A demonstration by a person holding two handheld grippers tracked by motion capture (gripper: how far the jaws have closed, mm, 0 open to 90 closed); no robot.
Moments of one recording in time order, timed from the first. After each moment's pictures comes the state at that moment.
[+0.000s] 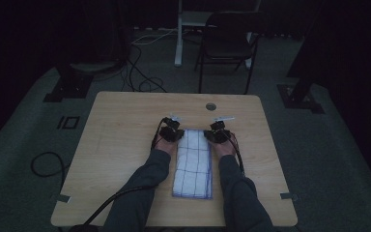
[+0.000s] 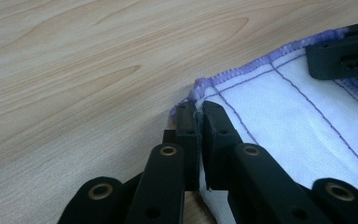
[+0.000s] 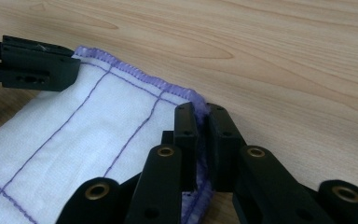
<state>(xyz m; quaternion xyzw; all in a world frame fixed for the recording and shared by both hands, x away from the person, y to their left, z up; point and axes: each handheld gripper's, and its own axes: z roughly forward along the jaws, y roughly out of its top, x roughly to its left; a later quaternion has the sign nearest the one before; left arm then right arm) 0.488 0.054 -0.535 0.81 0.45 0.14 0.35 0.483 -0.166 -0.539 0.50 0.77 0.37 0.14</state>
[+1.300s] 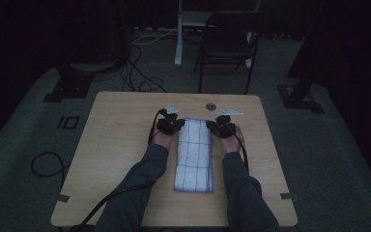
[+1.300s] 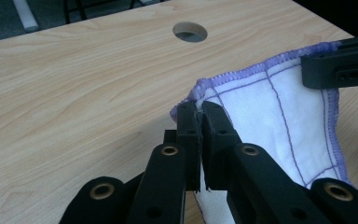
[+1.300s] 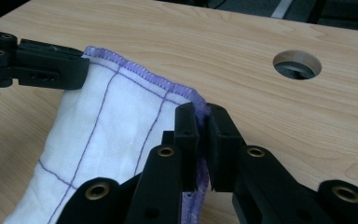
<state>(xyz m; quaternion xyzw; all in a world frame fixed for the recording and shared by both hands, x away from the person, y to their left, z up) 0.478 0.063 -0.484 0.79 0.42 0.16 0.42 0.468 -0.174 -0.488 0.47 0.75 0.43 0.18</state>
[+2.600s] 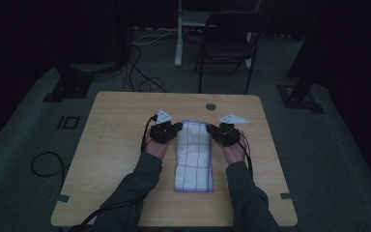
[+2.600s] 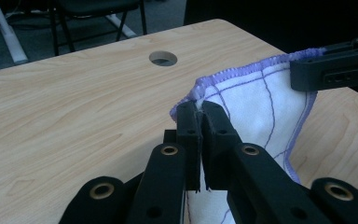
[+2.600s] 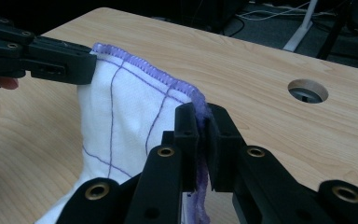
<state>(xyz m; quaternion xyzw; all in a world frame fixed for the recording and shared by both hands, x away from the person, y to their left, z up) 0.428 0.083 -0.465 0.77 0.38 0.17 0.48 0.420 -0.176 -0.463 0.41 0.75 0.47 0.20</state>
